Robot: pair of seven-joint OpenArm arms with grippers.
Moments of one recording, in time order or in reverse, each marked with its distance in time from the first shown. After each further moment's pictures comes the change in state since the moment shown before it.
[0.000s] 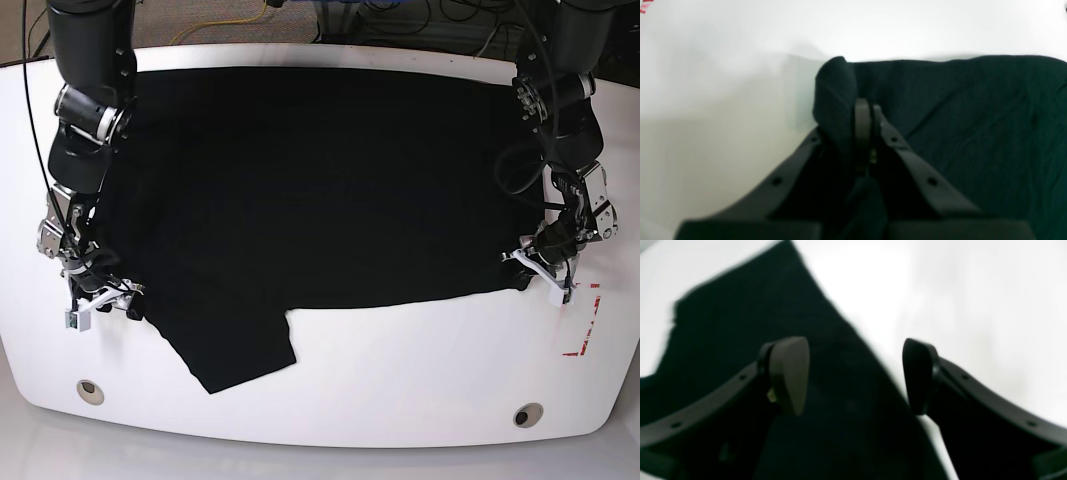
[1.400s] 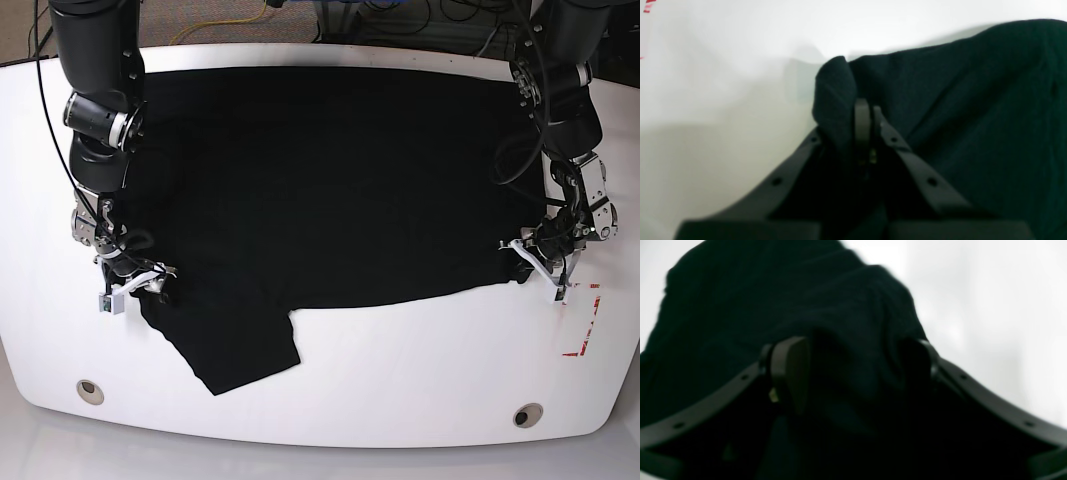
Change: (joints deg) left arm 3.7 0.2 3.8 8.7 0.7 0.2 4.1; right arm -0.2 -3.6 -1.7 -10.1 -4.5 0.3 11.6
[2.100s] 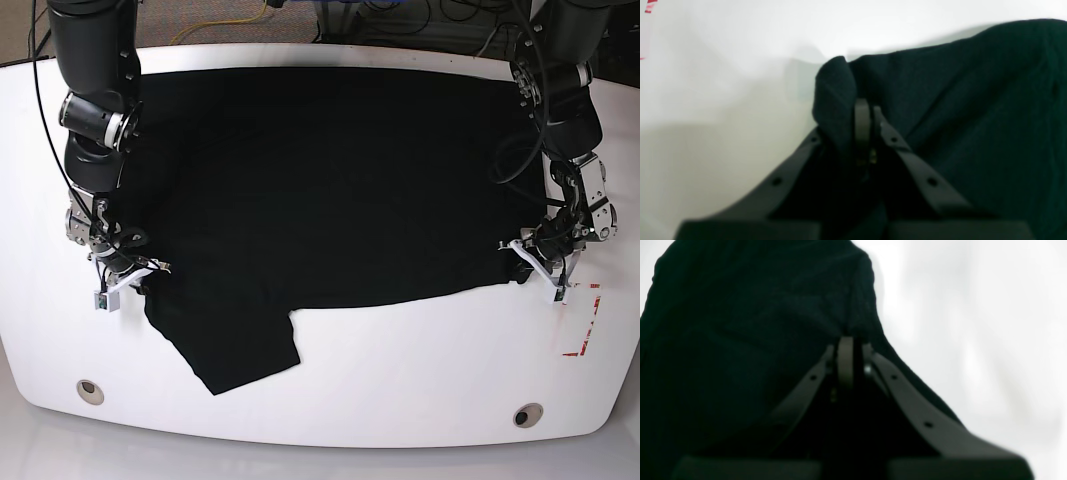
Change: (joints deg) left arm 0.0 0.0 0.5 0.0 0.0 0.0 0.0; right arm -0.1 1.4 -0.3 0.8 -1.2 0.1 -1.7
